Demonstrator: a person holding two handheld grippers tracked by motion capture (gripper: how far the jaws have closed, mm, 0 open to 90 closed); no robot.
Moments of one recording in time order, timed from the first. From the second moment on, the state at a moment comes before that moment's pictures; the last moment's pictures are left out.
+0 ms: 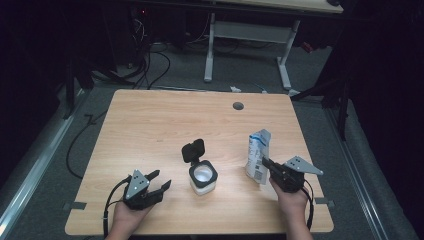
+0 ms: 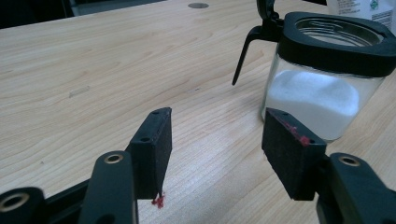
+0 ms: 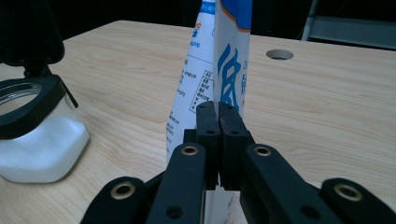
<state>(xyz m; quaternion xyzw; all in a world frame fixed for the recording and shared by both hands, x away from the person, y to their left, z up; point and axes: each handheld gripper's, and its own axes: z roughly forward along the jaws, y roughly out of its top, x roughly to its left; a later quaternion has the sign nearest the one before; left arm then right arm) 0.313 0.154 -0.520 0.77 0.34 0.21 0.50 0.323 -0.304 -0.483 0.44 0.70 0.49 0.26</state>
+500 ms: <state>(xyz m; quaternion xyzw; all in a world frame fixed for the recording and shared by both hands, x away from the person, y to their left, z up) 0.314 0.154 -0.520 0.77 0.34 0.21 0.50 0.309 -0.303 -0.489 0.44 0.70 0.50 0.26</state>
